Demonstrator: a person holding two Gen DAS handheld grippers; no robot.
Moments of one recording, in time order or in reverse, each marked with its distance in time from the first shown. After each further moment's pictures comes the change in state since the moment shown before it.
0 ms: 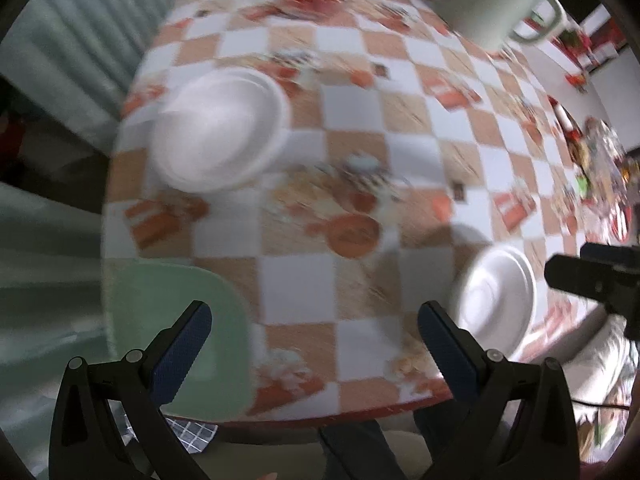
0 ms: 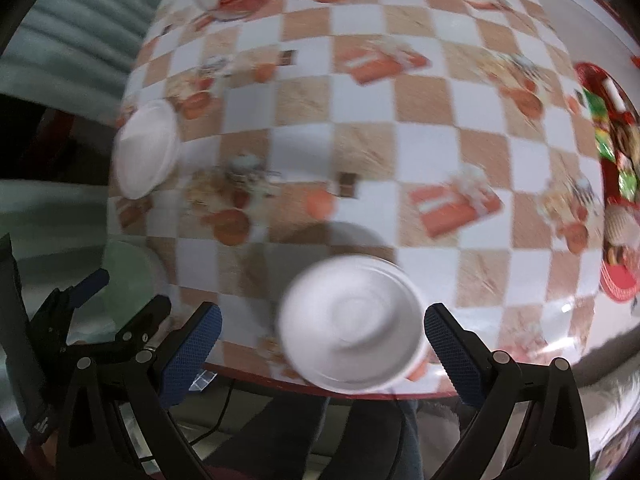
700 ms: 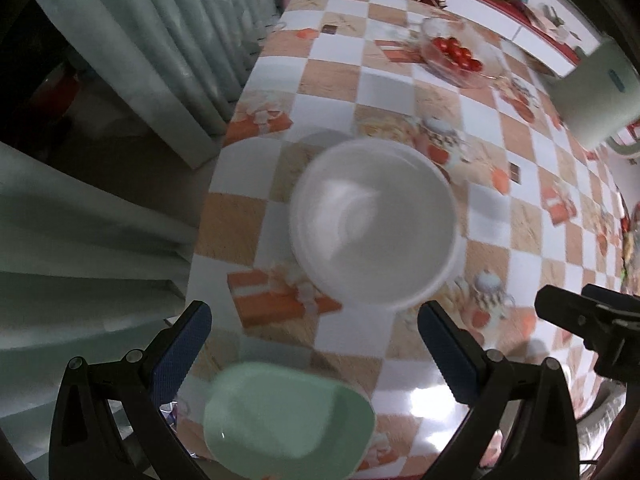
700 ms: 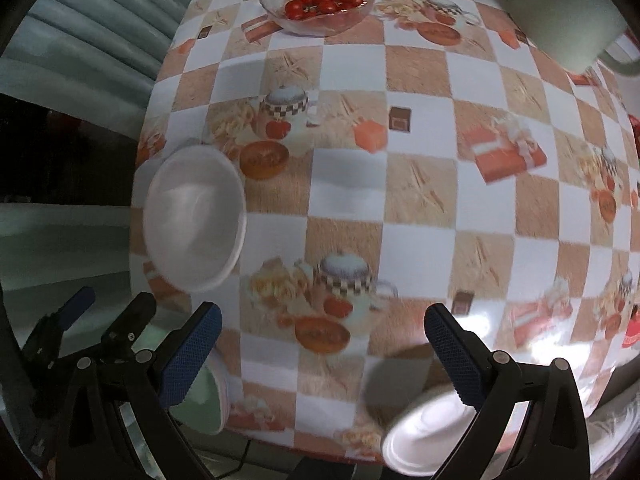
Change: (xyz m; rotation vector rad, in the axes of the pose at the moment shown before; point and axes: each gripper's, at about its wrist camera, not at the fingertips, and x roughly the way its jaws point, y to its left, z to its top) left arm 0.022 0.100 0.079 -0.202 -0.023 0.114; right arm 0.048 0.097 0.104 -0.060 -0.017 -0.009
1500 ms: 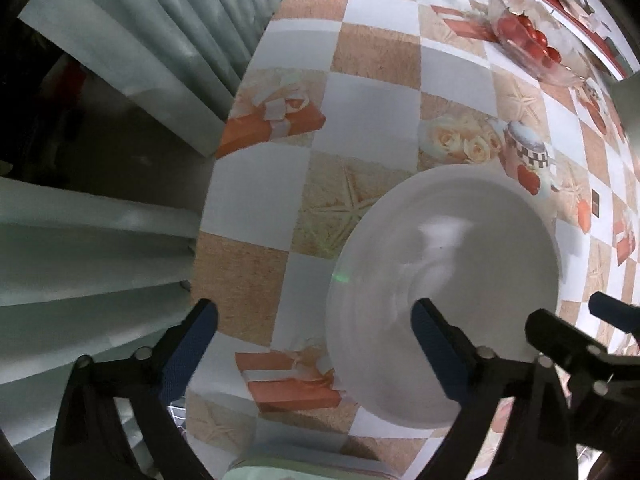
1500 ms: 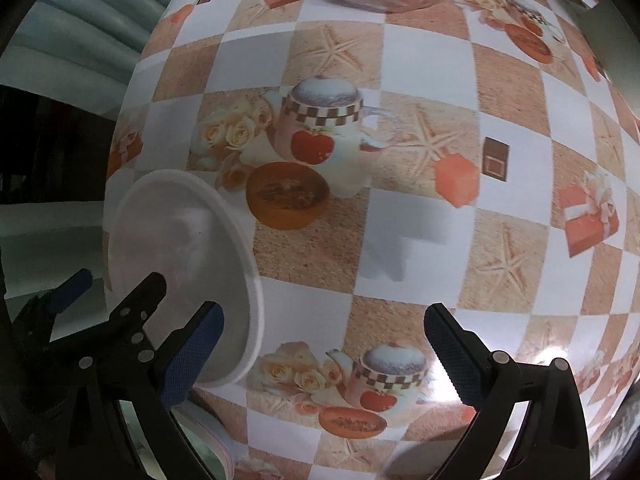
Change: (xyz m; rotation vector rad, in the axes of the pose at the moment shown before) left arm 0.079 0.011 0.051 -0.010 0.101 0.074; right arm 0.076 0.035 0.046 -0.070 0.047 -0.008
